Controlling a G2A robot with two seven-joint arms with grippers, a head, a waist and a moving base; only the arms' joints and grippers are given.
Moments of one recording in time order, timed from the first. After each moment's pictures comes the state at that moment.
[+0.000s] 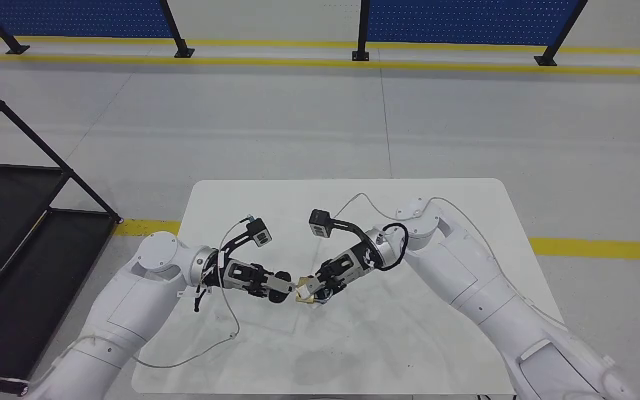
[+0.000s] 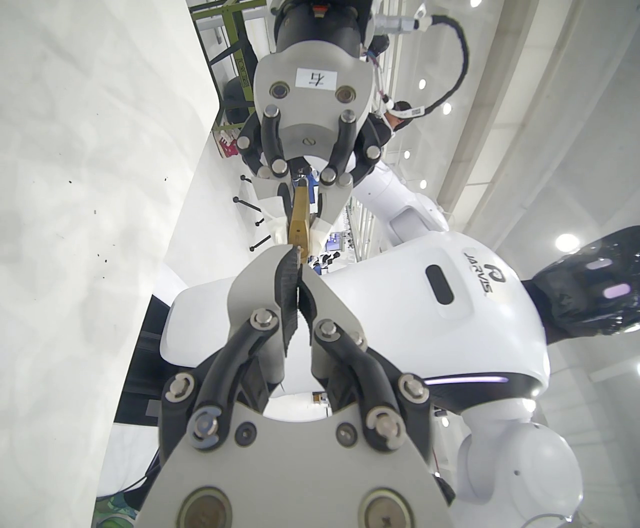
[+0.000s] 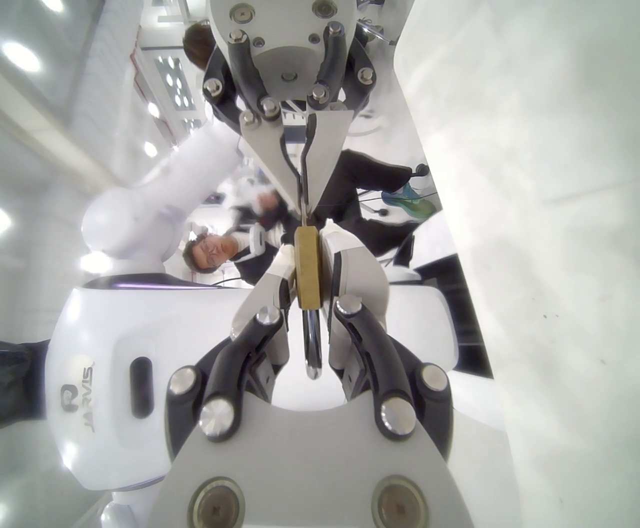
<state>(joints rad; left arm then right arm) 1.27 -0.89 -1.21 -1.46 -0.72 -0.20 -1.53 -0.71 -1.35 0.63 -1.14 0.54 -0.06 1.51</state>
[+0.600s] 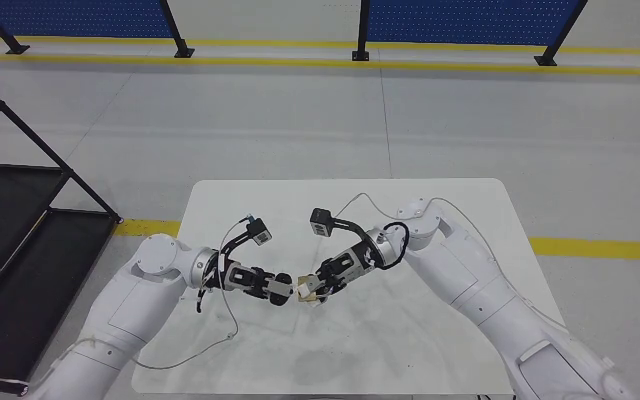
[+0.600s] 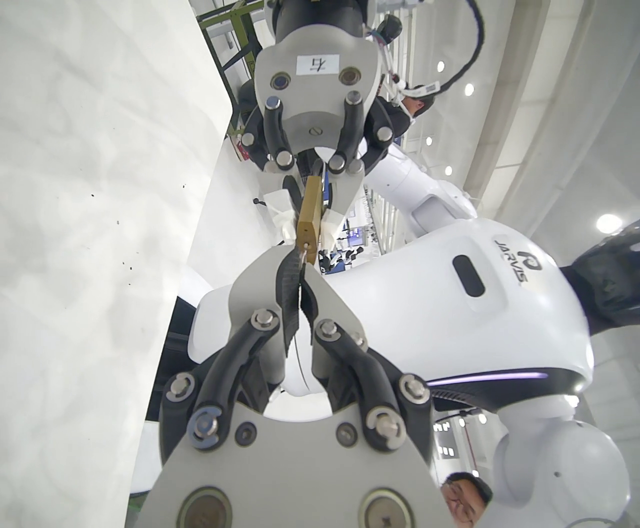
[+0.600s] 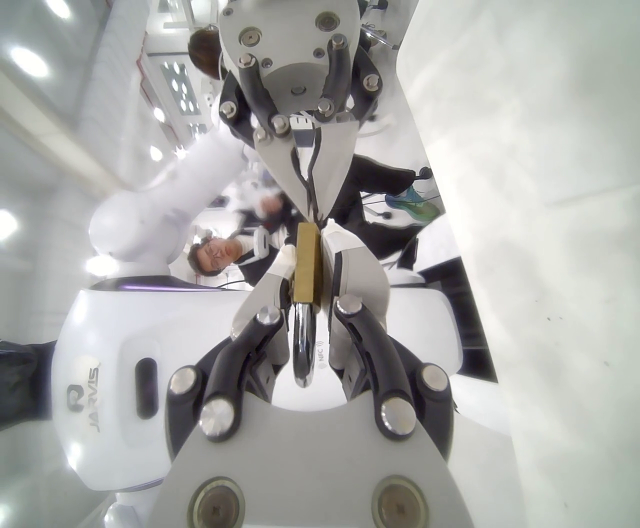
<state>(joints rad) 1.29 -0.89 -1.23 -1.49 -0.67 -0.31 -1.51 -0.72 -1.35 0.65 -1.14 0.55 -0.06 1.51</state>
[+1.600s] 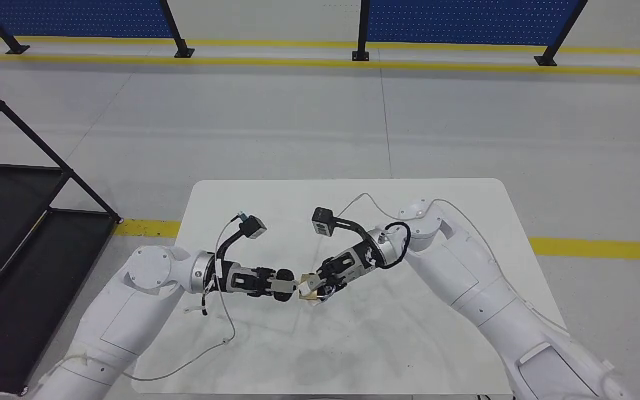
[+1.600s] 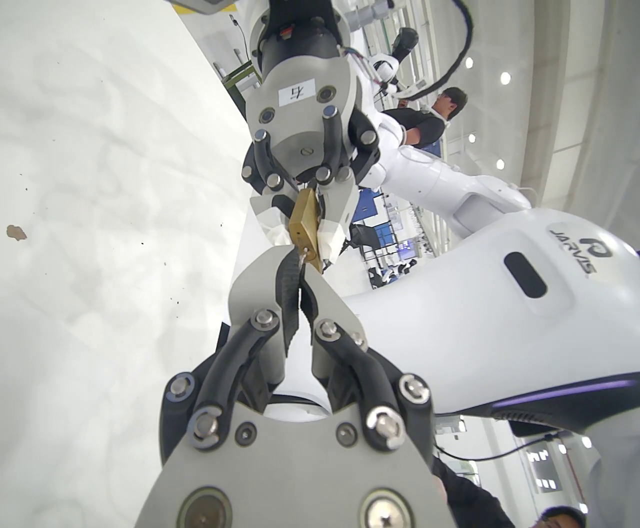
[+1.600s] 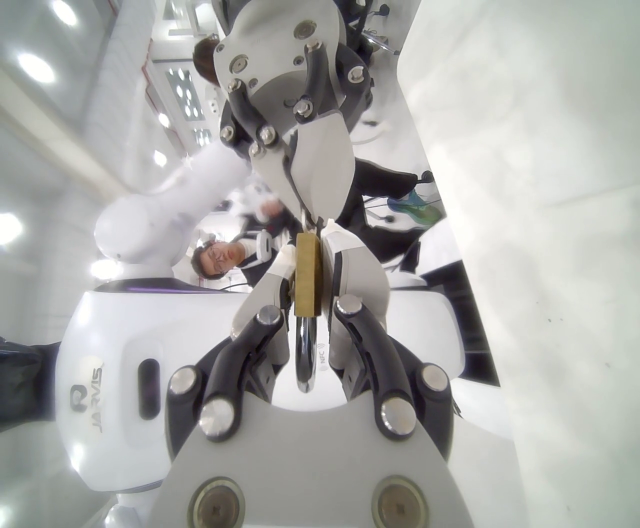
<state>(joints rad) 1.39 -0.88 -1.30 -1.61 -0.54 -0.47 -1.35 -0.73 -1.35 0.67 -1.14 0.53 -0.05 1.51</state>
